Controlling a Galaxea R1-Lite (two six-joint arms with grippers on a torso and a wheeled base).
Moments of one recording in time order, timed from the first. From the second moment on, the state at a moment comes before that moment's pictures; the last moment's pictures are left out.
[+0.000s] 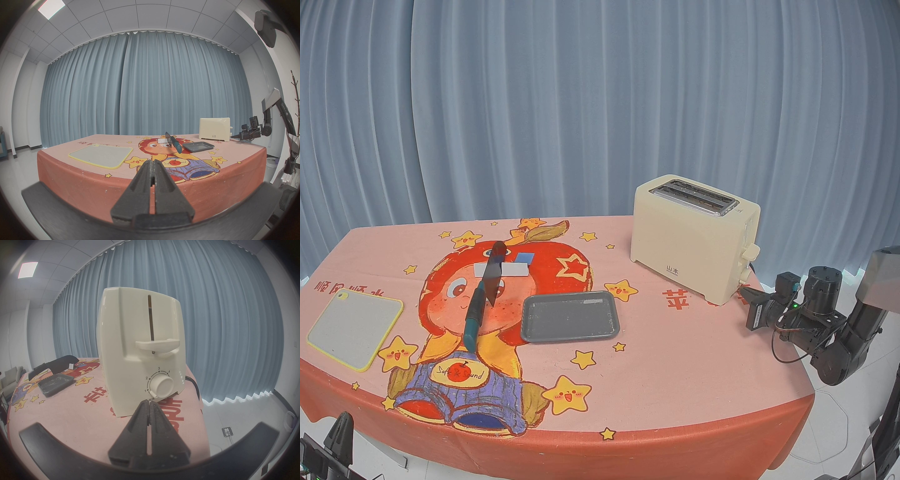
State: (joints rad) left arm 0.00 0.02 -0.02 -0.01 -0.01 0.00; right arm 0.21 2.12 -0.49 -1.35 0.10 0.04
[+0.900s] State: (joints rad) left arm 0.00 0.02 -0.02 -0.01 -0.01 0.00; right arm 0.20 2.10 -0.50 -1.35 0.10 0.04
